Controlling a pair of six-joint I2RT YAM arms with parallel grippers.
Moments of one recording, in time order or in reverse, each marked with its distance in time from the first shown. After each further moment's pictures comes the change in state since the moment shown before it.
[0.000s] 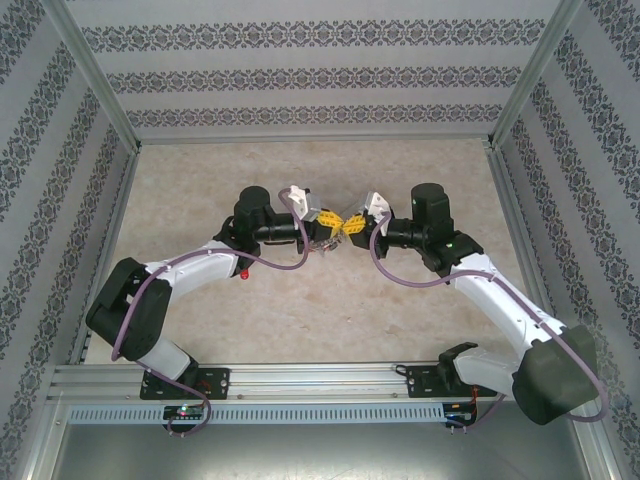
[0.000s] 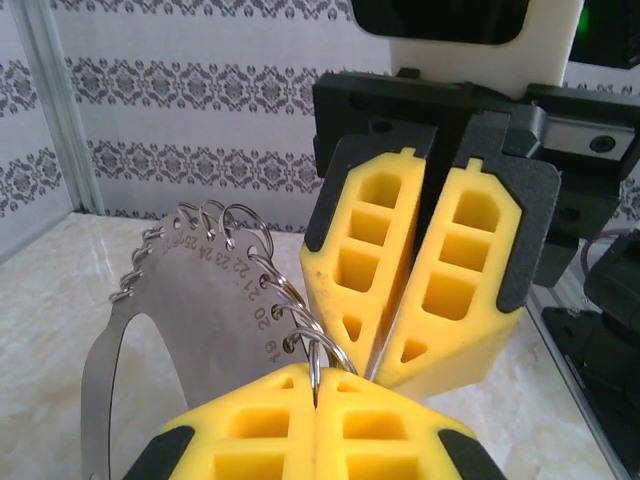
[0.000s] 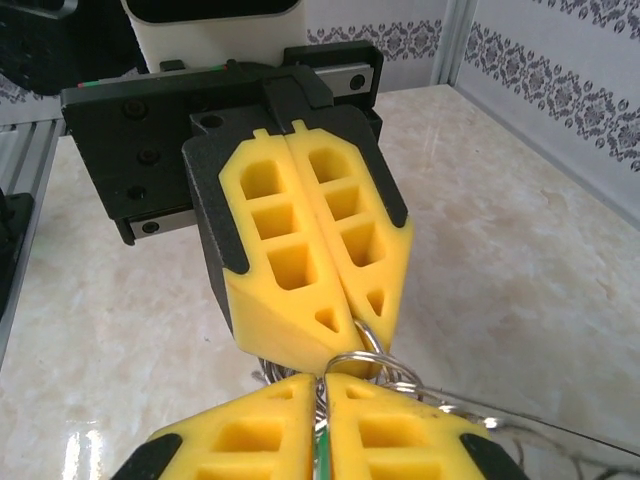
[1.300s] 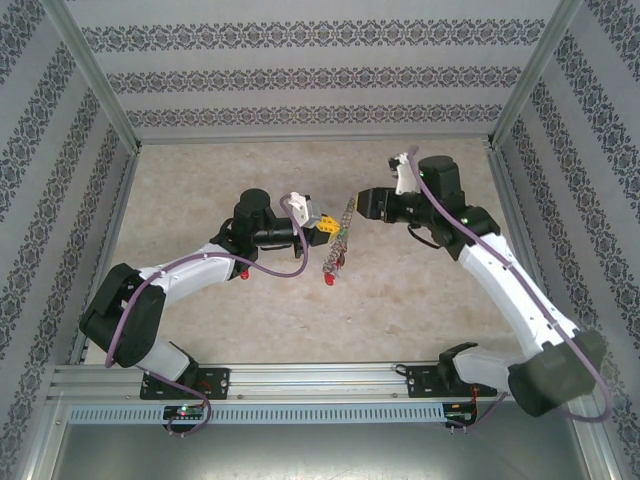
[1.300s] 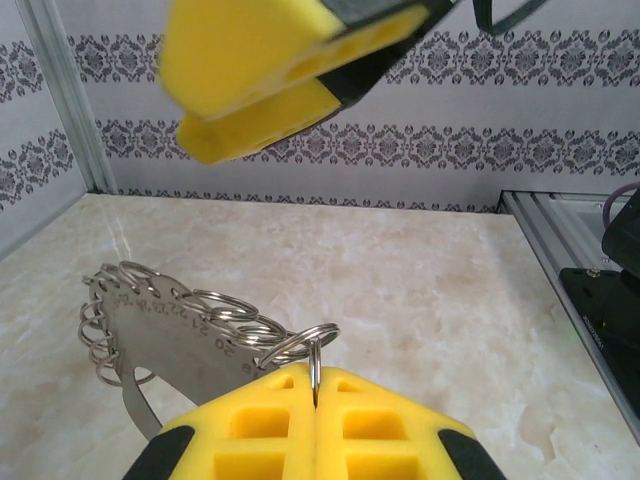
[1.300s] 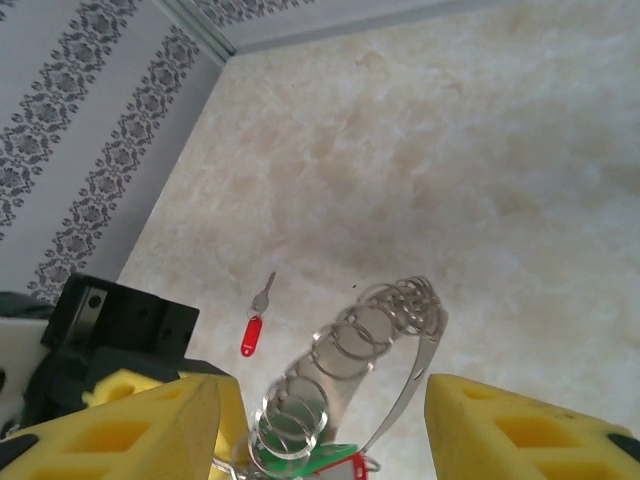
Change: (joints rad) left arm -0.006 -0.043 -0.014 -0.140 -0.033 0.144; right arm -0.010 0.081 0.355 -0.413 0.370 0.819
